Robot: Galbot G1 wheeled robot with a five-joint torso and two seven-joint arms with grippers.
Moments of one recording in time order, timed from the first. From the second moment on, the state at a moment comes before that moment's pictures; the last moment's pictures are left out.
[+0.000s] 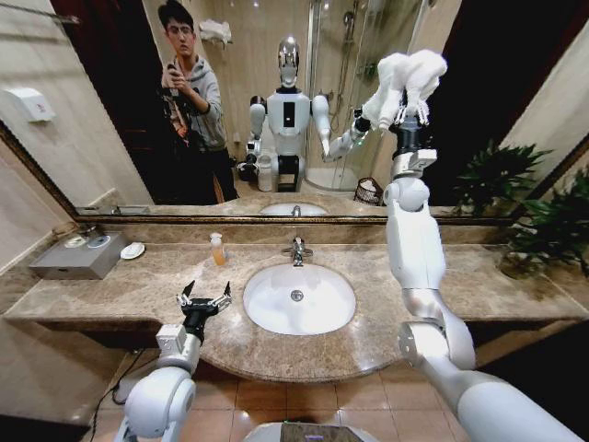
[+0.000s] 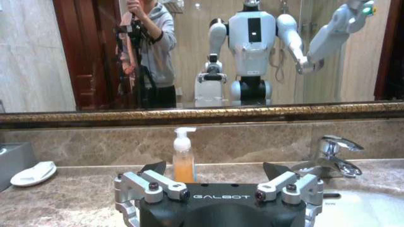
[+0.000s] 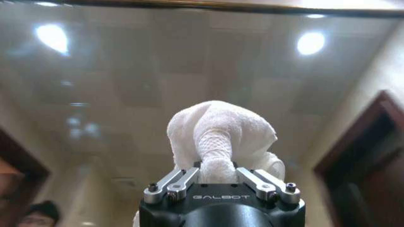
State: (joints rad) left arm 1.68 -1.40 -0.62 -2.34 -0.15 0.32 -0.09; right arm -0.20 1.47 0.45 1.26 0.10 0.31 0.00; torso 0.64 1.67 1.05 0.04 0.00
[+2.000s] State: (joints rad) left arm 1.68 -1.40 -0.62 -2.34 -0.15 0.32 -0.09; right arm -0.21 1.56 0.27 1.41 0.12 0.26 -0.01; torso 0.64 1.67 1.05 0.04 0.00
